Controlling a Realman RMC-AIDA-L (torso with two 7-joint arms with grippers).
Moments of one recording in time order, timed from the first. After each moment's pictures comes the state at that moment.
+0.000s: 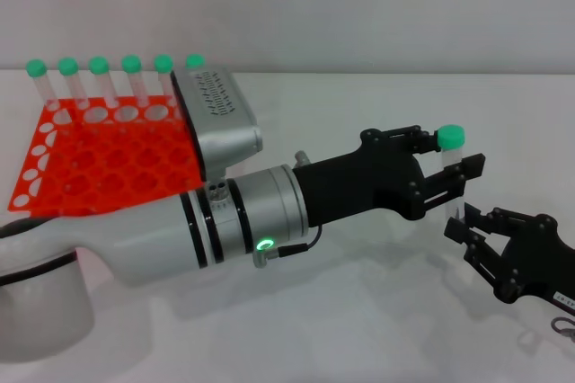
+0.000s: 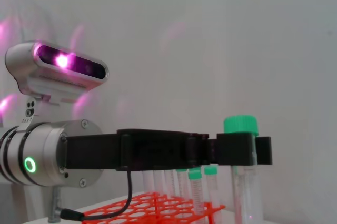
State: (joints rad) left arm -0.73 -2.09 -0.99 -0.47 0.30 -1.04 2.21; right arm 0.35 2.01 -1.34 -0.23 2.24 1.49 -2.45
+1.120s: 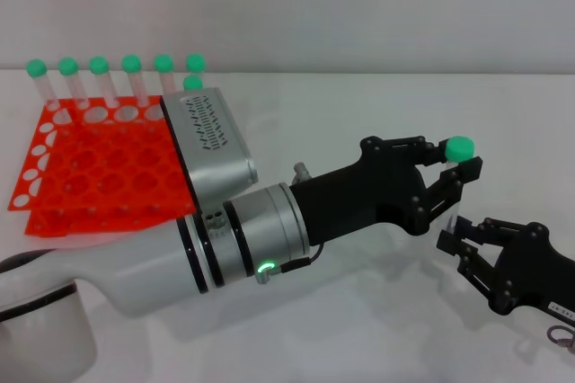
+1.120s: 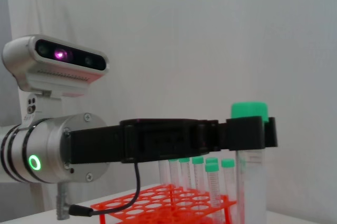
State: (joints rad) left arm -0.65 -2.10 -0.97 -0.53 0.26 -1.05 2.33; right arm 0.35 2.01 -1.36 -0.24 2.21 1.49 -2.45
